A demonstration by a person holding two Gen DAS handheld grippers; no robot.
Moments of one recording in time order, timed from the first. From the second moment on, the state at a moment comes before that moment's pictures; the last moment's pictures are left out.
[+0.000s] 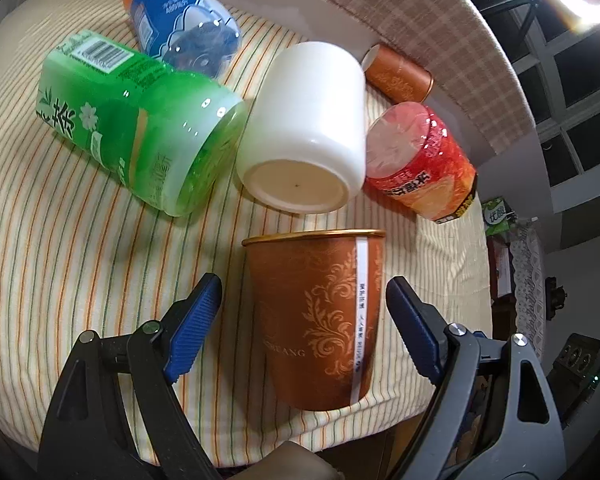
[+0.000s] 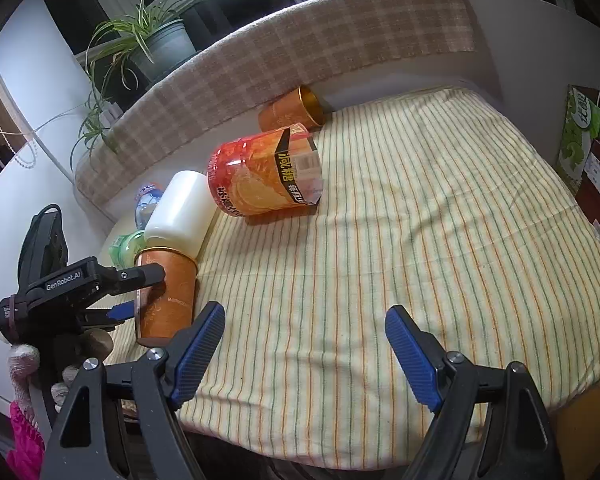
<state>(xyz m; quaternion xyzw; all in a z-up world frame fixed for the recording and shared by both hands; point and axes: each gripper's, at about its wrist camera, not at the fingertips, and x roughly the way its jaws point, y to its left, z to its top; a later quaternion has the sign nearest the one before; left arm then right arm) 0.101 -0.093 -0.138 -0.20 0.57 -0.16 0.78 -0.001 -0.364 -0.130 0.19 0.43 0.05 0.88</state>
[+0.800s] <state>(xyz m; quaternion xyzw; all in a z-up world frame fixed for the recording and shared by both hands) 0.082 -0.104 -0.113 -0.15 0.53 -0.17 0.82 -0.001 -0.367 -0.132 0.19 0.43 0.04 0.88</state>
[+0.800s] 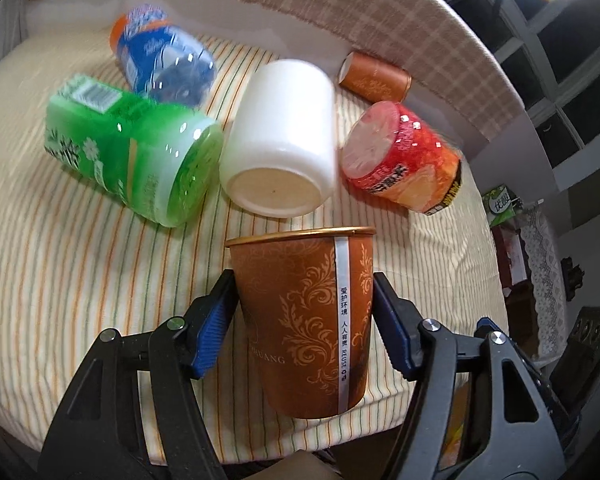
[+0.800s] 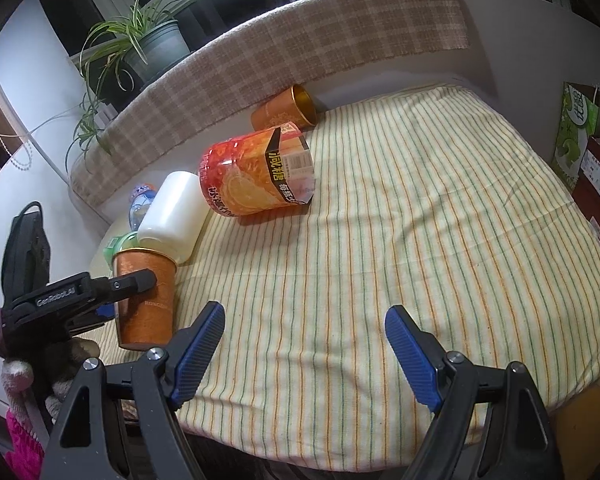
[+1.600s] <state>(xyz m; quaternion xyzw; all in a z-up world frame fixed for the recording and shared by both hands) 0.048 -0.124 -0.110 -0.03 0.34 -0.18 0.93 -0.012 -0.356 -0.133 0.18 0.43 0.03 0.88</state>
